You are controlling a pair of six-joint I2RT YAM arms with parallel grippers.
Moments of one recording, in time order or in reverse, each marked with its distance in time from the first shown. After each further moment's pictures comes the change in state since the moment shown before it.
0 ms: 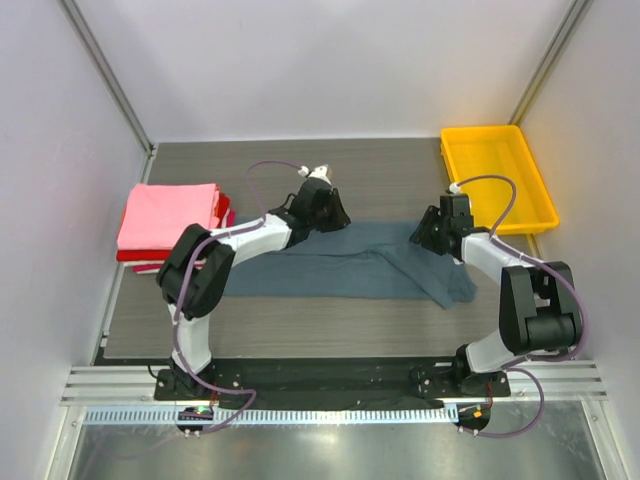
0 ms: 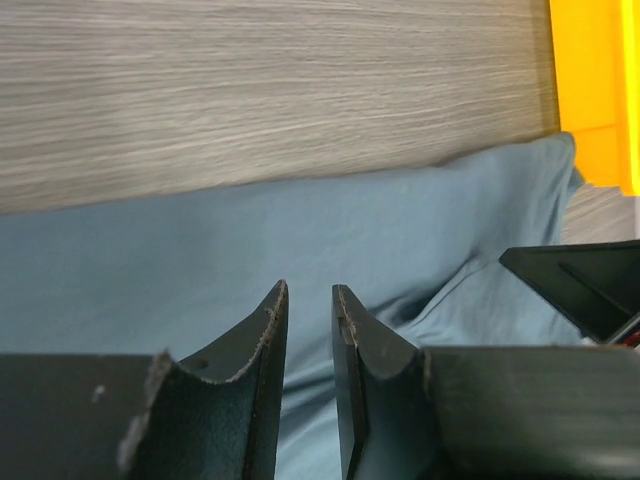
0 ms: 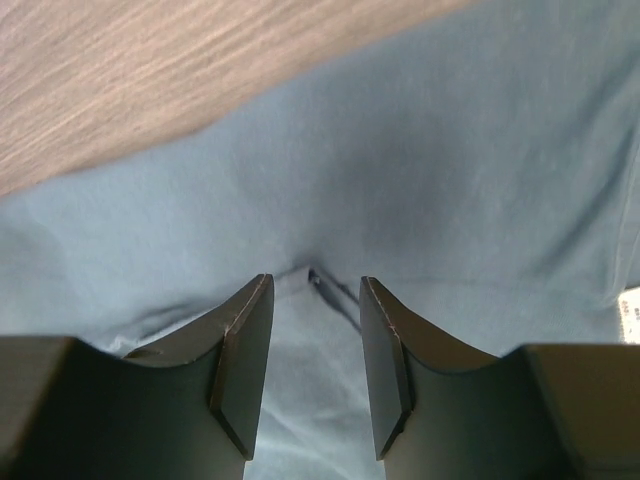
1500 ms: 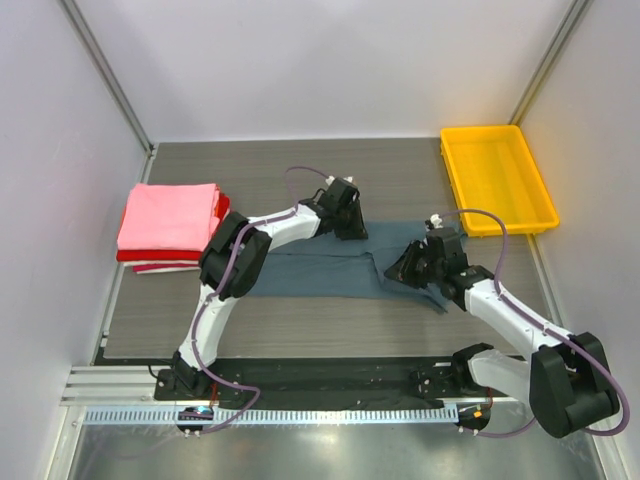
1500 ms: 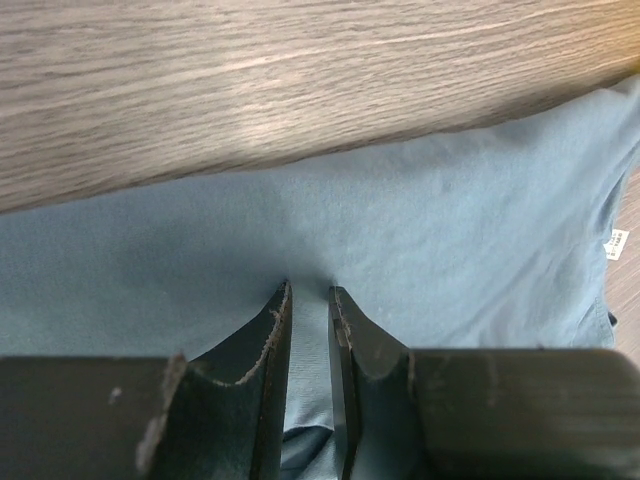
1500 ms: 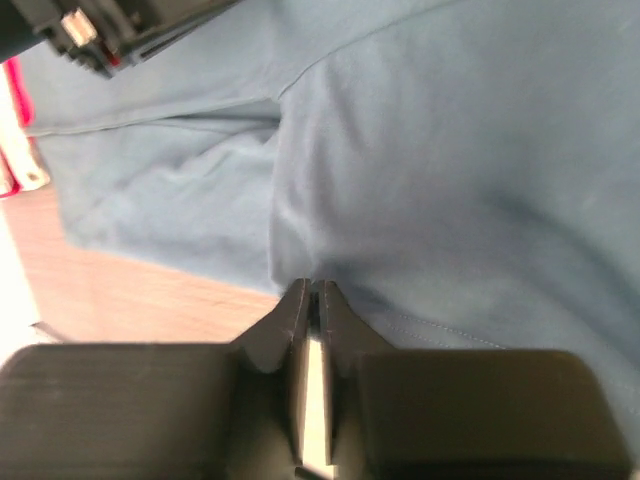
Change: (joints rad) left arm -0.039 0.328 0.359 -0.259 0.150 -0.064; right arm 0.233 -0.412 -0.261 -0.066 -0.166 0.203
